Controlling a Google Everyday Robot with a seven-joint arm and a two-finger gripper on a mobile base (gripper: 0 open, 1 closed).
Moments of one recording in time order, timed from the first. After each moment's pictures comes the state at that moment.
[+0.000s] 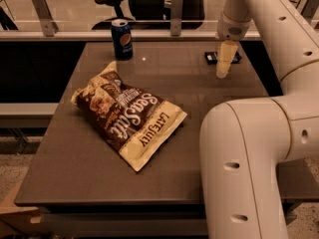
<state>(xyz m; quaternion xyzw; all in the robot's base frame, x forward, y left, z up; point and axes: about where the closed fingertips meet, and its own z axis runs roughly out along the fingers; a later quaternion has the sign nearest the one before) 0.738 -0.212 0.843 -0.64 0.76 -0.02 0.10</state>
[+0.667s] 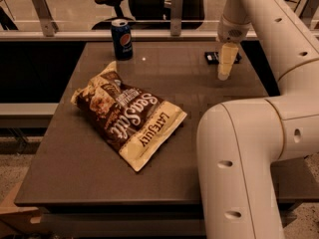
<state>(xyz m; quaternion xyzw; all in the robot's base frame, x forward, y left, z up) 0.736 -0.220 0.833 -0.64 0.76 -0.02 0.08</state>
